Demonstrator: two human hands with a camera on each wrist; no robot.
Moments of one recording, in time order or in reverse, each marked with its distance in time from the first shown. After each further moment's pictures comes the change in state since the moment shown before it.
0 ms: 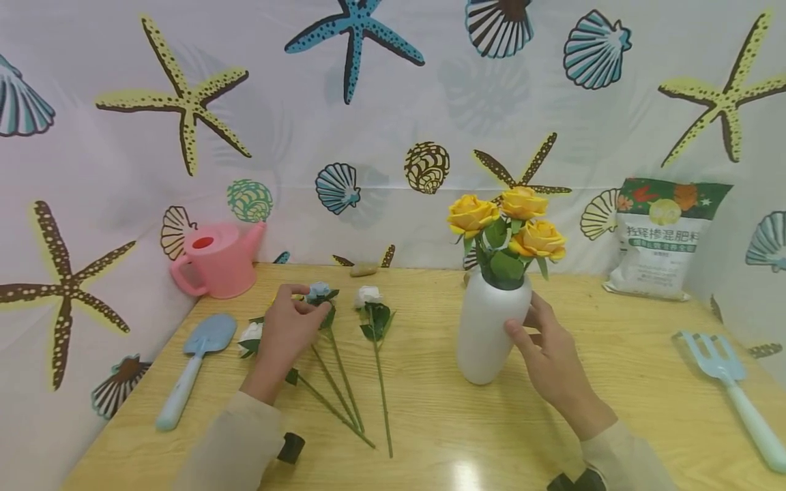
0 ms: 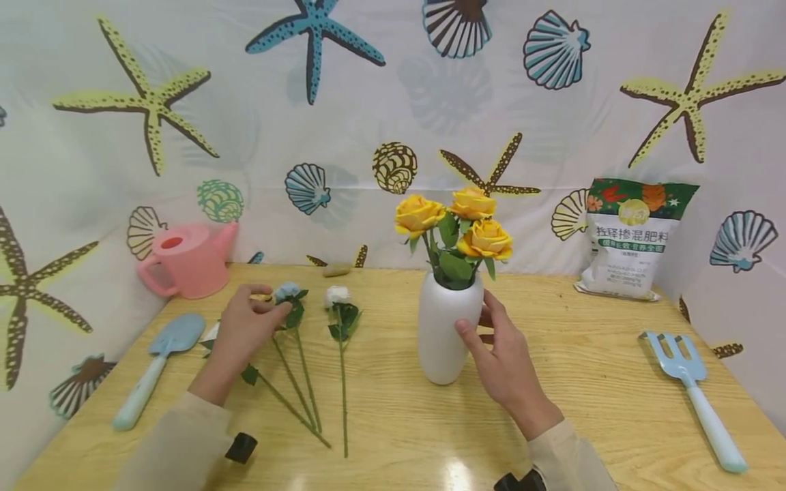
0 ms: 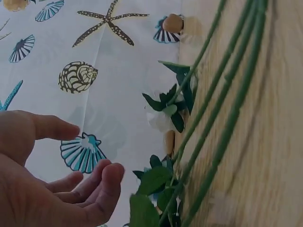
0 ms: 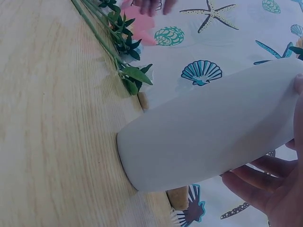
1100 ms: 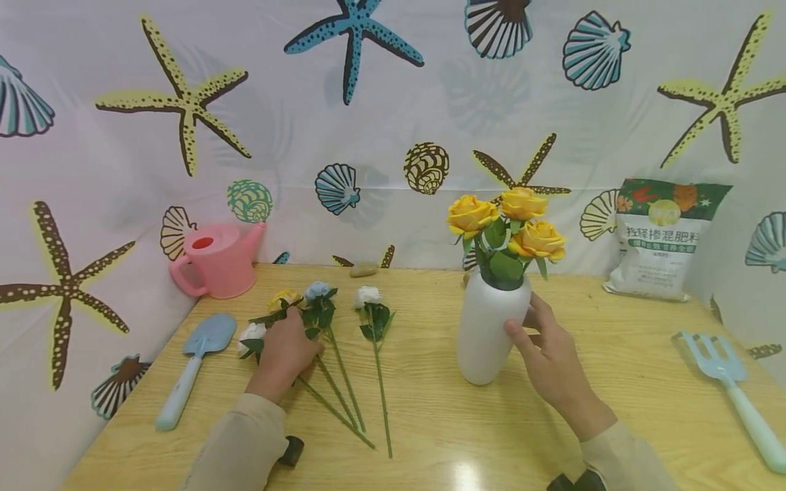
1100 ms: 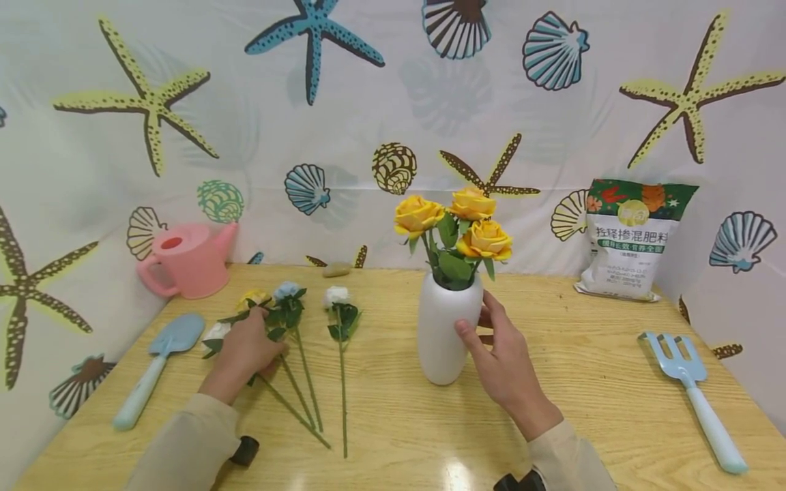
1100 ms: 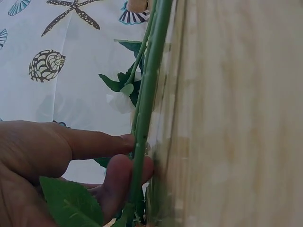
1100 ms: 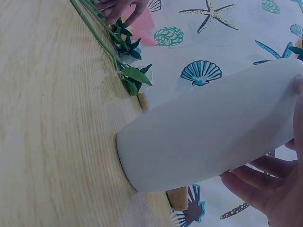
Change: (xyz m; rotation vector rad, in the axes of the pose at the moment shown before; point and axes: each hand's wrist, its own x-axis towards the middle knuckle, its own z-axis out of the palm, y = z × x) left_hand 0.013 -0.036 0.007 0.493 -0.121 -0.007; right_hand 0.000 -0.001 0.000 0.016 -0.006 -0.004
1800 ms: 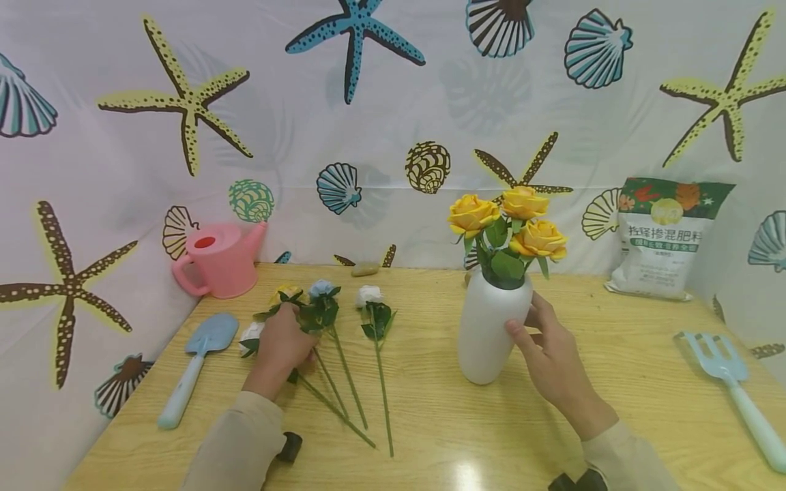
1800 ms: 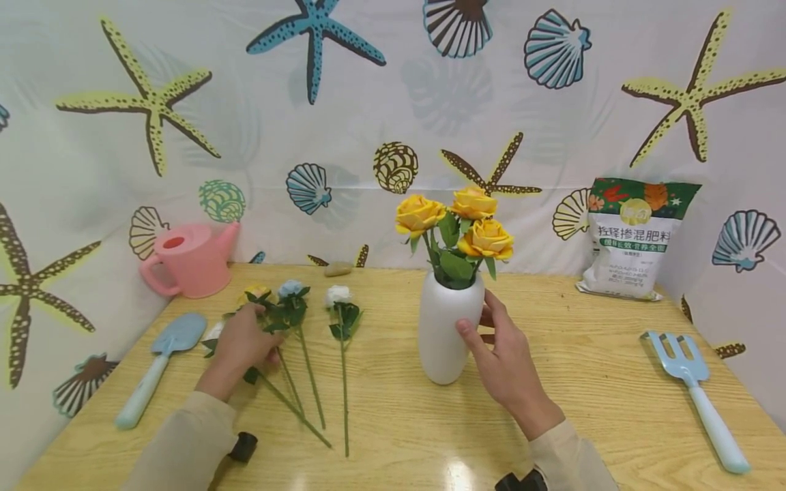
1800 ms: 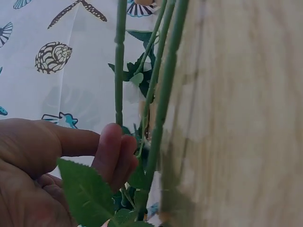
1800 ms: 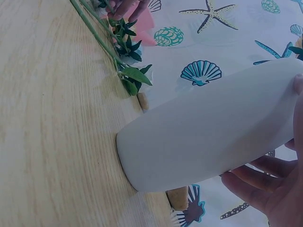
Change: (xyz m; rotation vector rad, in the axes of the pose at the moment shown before) left_hand 0.002 -0.004 -0.006 -0.220 0.008 -0.059; right_hand 0.000 0.001 0.000 -0.013 0.007 -0.016
